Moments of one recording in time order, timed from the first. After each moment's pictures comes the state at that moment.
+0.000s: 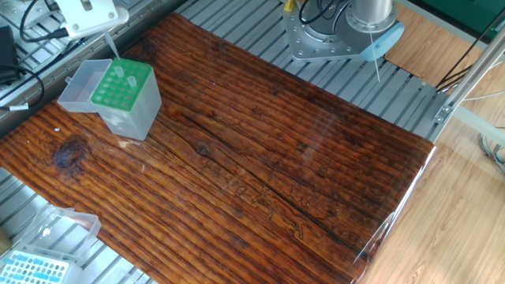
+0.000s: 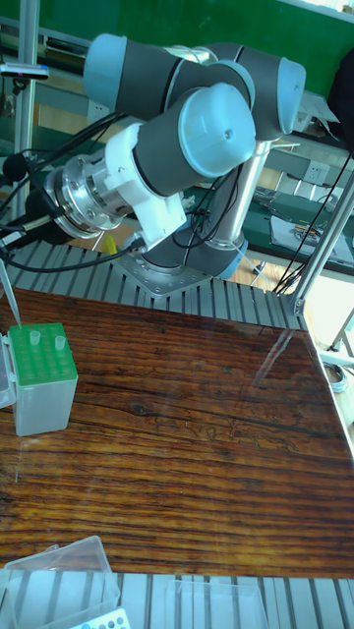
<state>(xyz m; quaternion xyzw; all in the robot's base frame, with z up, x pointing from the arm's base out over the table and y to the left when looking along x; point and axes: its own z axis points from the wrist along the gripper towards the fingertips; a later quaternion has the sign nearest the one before) 0.500 -0.276 0.268 0.50 -0.77 0.21 0.35</state>
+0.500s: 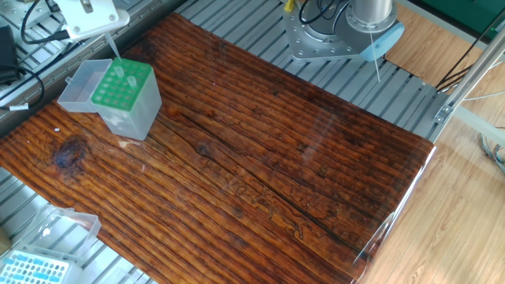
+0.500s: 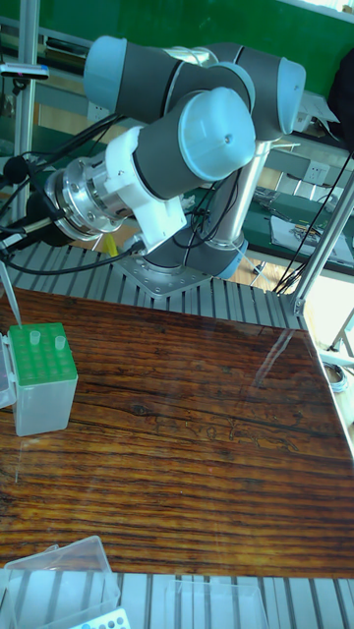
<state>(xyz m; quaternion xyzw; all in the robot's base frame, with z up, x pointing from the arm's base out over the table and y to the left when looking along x) 0.498 -0.275 0.266 0.50 -0.77 0.20 0.35</state>
